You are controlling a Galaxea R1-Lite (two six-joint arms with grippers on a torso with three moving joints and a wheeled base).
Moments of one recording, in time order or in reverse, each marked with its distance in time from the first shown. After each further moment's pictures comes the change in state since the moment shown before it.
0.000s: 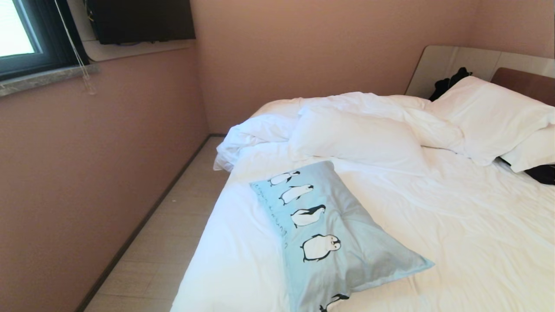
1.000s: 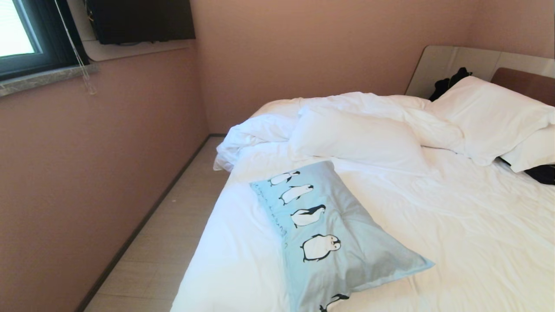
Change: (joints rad) left arm 0.000 0.000 0.000 0.001 0.000 0.000; right arm 0.000 -0.012 0.116 -0.044 -0.024 0.027
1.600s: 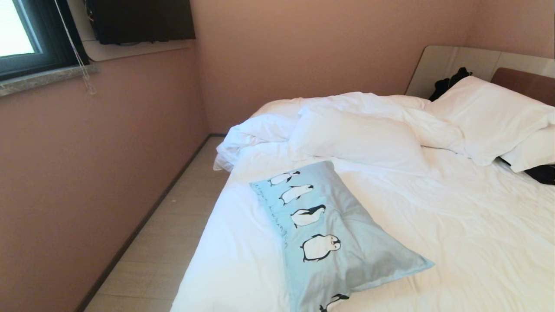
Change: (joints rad) left arm 0.000 0.000 0.000 0.000 -0.001 0.000; right arm 0.000 0.000 0.000 0.000 0.004 -0.009
